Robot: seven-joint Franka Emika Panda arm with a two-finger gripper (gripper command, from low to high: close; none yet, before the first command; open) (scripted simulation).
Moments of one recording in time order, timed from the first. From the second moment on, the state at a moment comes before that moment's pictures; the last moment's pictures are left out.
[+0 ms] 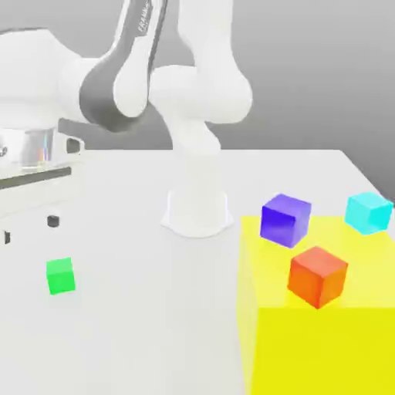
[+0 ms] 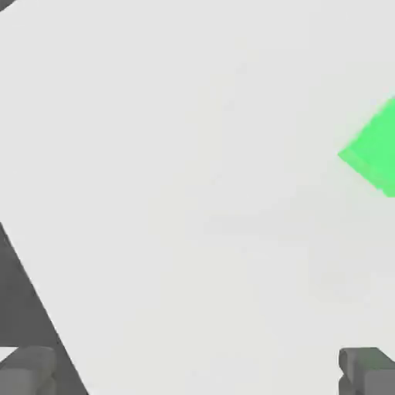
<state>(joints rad) -0.67 -0.12 -0.01 -2.72 0.10 2.75 2.30</state>
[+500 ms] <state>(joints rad) -0.82 0.27 -0.02 -2.78 0.05 3.05 2.70</state>
